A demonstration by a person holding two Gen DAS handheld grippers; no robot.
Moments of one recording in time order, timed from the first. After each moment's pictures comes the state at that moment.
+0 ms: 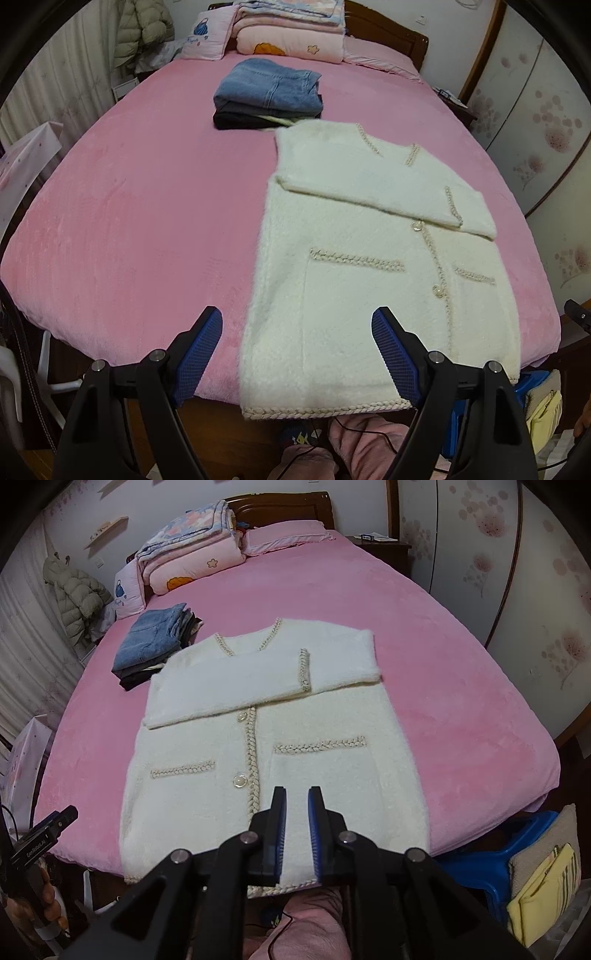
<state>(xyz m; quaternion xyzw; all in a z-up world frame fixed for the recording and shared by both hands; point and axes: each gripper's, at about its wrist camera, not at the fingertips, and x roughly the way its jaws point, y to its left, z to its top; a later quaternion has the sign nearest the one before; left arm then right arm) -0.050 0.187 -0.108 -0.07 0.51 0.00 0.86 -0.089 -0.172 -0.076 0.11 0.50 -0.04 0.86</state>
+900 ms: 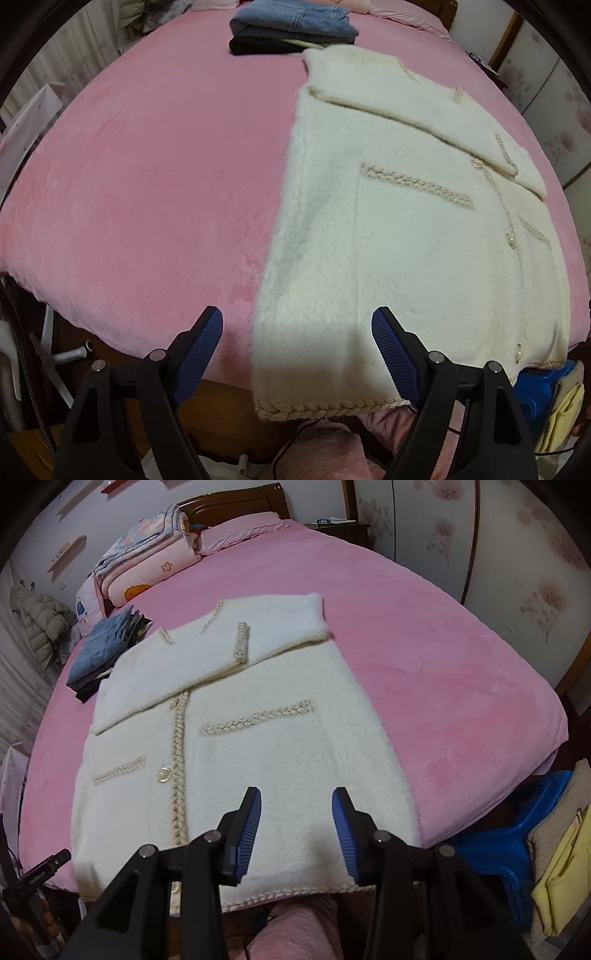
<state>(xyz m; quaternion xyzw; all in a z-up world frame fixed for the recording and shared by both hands) -0.047 0.202 -0.225 -0.07 0.58 0.03 0.81 -0.096 -0.230 -0.173 0.14 0.50 -0.09 0.85</state>
